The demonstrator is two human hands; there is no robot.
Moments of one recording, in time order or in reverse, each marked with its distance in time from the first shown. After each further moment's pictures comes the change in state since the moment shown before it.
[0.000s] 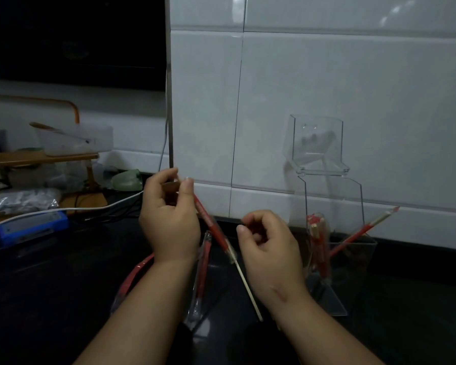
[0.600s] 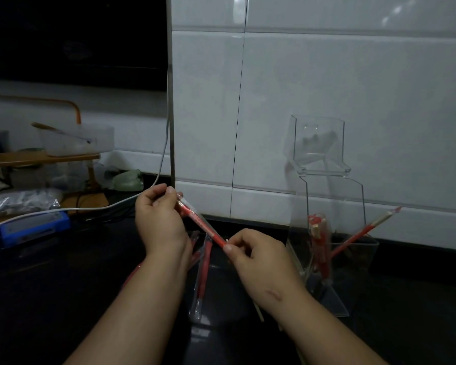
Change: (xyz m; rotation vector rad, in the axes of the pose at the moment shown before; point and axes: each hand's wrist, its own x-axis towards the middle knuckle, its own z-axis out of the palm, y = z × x) left_hand 0.017 -0.018 0.001 -0.400 0.108 -0.577; right_hand -0.001 -0.001 -0.003 -0.250 -0.335 0.100
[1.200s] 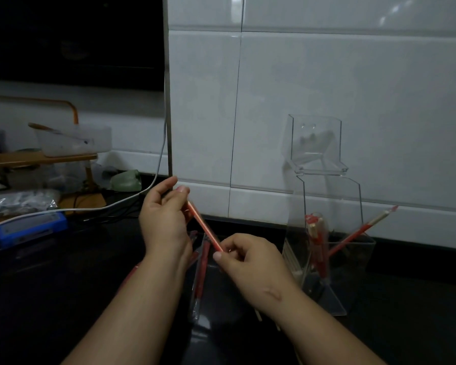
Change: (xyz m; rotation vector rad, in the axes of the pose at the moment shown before) left_hand -0.005 -0.001 0.002 0.044 -0.157 -0.022; right_hand -0.001 -0.003 0.001 0.095 -0.095 -0.004
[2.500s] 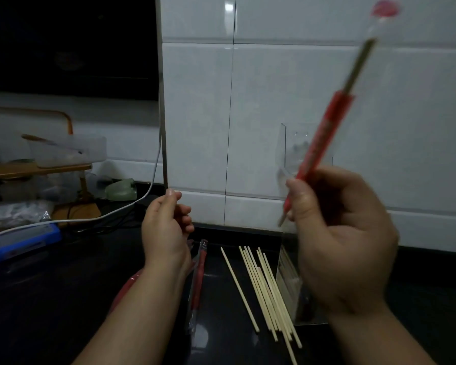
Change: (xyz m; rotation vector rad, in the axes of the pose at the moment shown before) left_hand 0.000 -0.005 0.001 0.002 -0.050 -0.070; right_hand -0.025 -0.043 -0.070 0.192 0.823 -0.581
